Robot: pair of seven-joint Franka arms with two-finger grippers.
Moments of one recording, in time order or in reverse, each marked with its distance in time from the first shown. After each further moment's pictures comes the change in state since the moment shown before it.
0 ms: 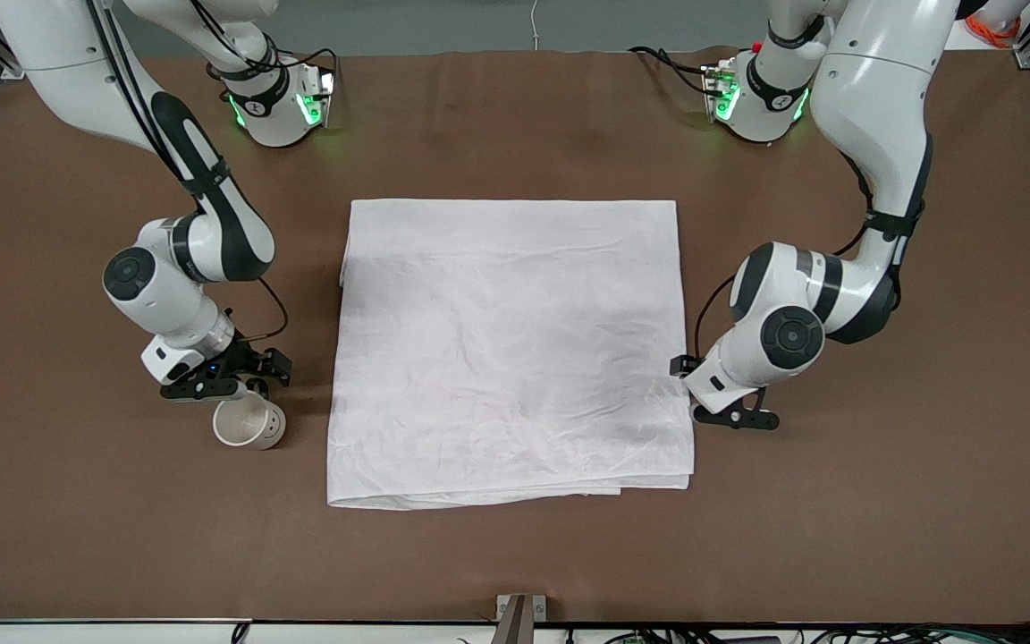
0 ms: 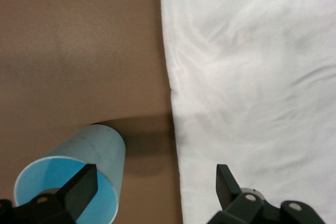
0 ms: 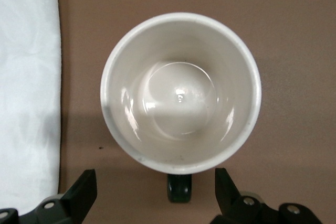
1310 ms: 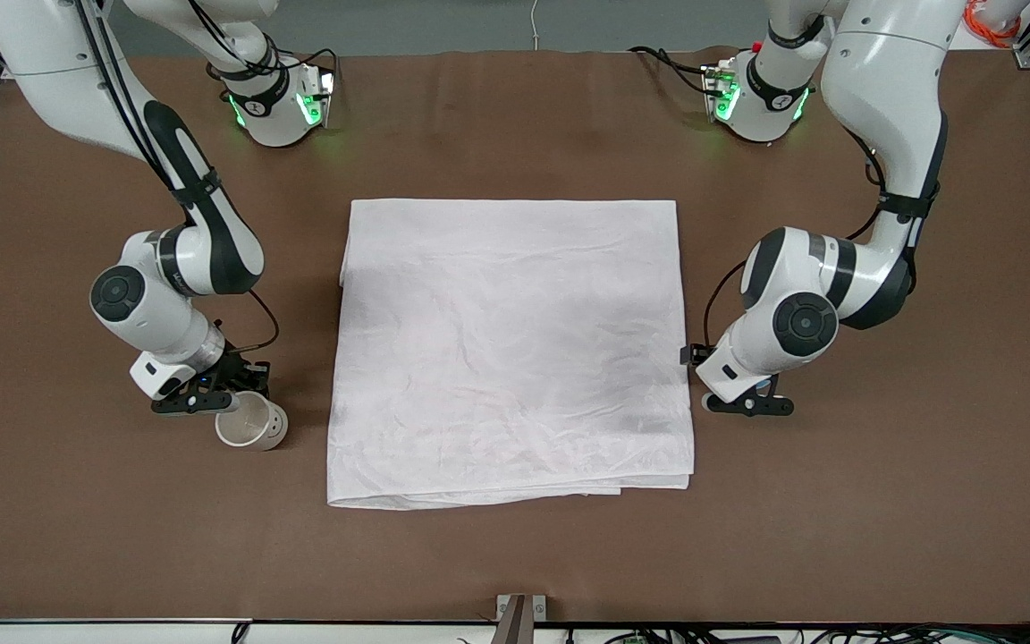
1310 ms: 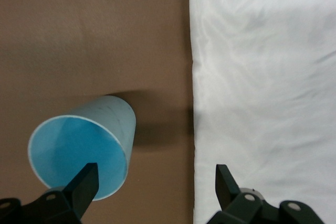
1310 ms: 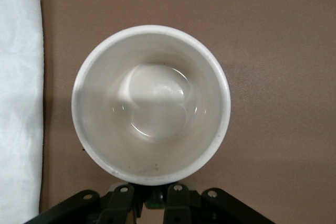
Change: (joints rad) left arm 0.011 -0.050 0.013 -0.066 0.000 -0.040 -0.017; right arm -0.002 0.020 -0.018 0.075 -0.057 -0.117 -0.001
